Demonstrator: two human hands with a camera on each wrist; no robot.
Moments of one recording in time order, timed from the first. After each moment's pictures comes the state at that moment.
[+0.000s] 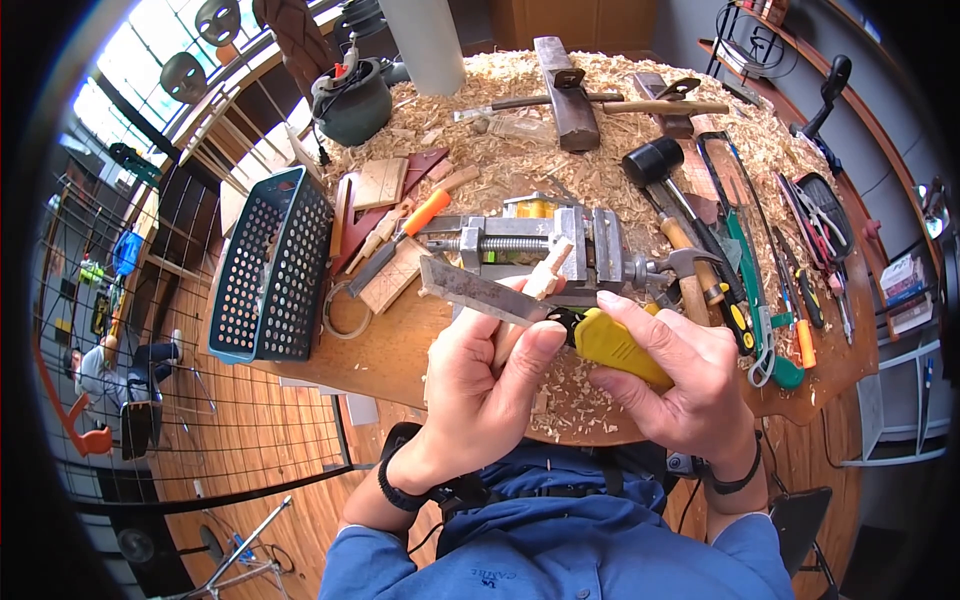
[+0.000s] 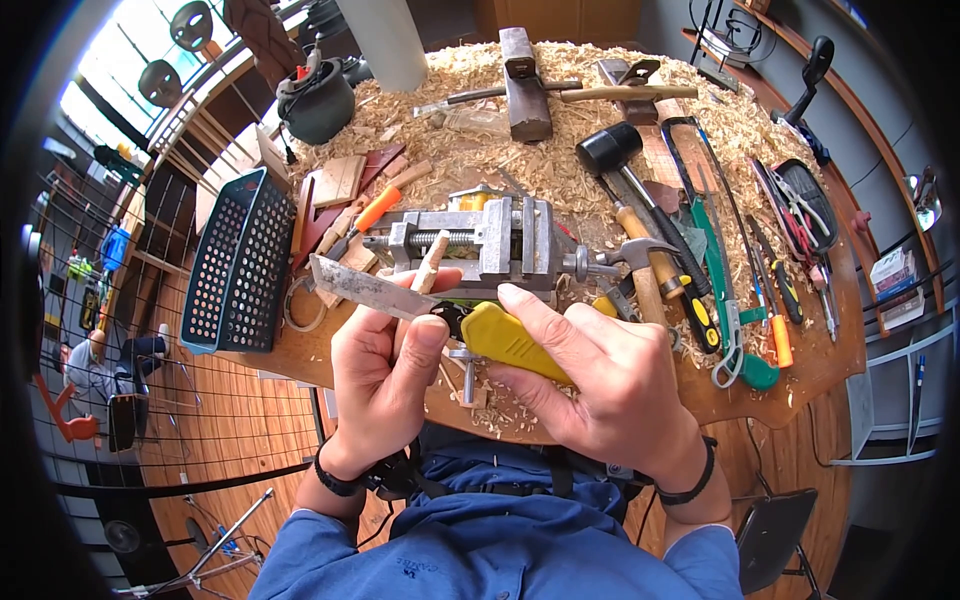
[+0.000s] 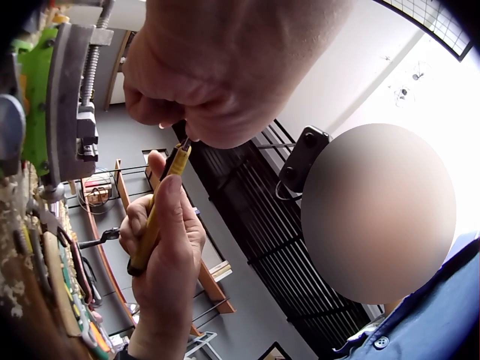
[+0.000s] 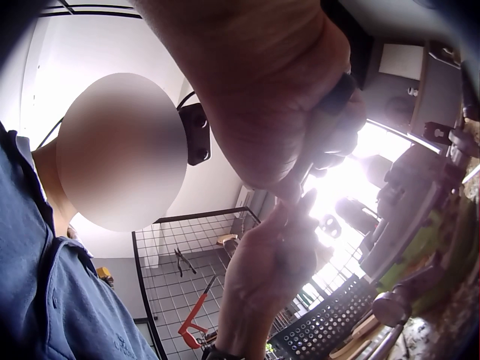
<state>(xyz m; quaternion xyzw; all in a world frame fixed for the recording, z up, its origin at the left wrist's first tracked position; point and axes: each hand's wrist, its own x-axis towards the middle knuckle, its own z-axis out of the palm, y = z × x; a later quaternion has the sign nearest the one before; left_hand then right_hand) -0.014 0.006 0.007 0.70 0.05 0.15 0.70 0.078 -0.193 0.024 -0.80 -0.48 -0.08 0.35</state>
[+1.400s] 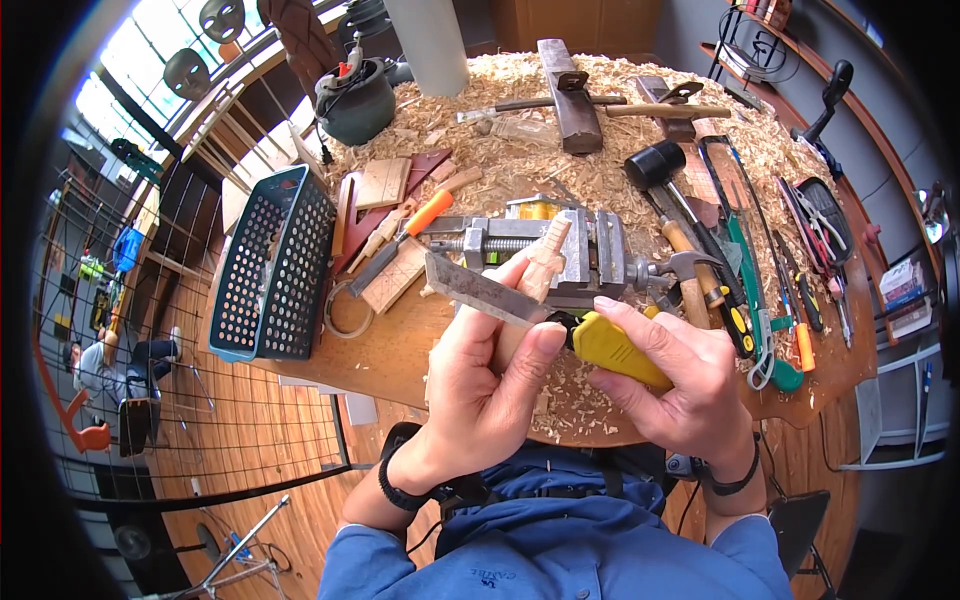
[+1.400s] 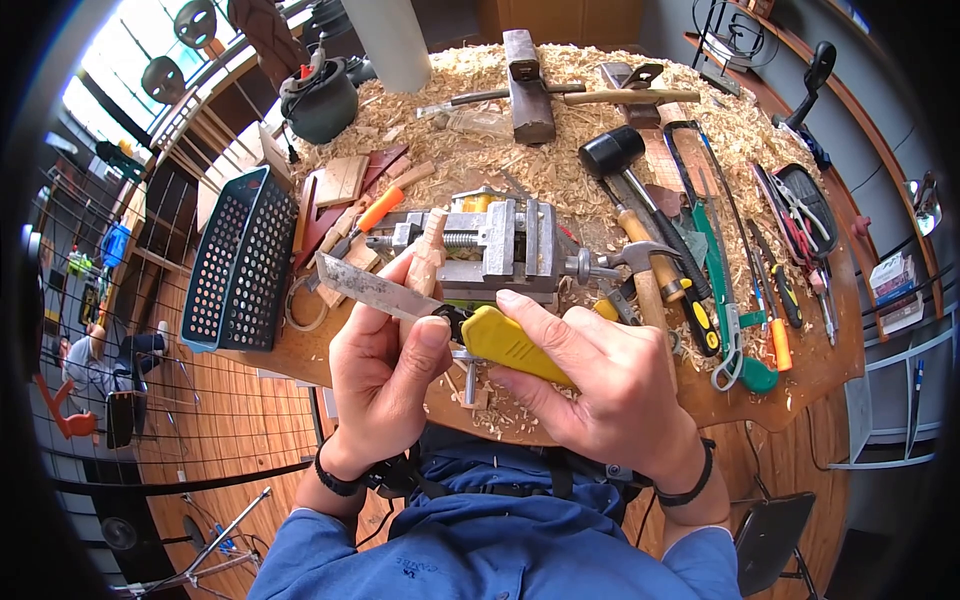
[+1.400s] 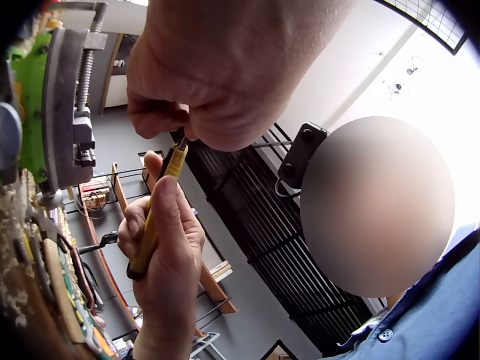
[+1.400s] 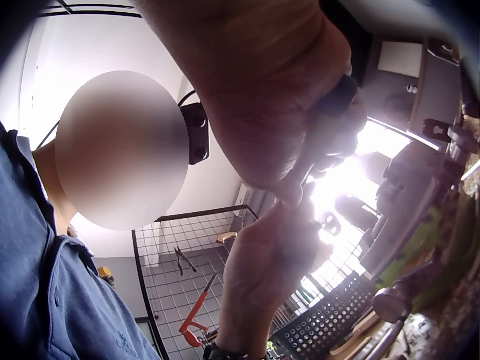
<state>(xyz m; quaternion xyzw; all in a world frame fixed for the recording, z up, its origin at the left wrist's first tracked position) -0.014 0.004 0.001 0.67 0.01 0.19 0.71 0.082 -0.188 0.013 -0.76 -0.50 -0.13 0.39</state>
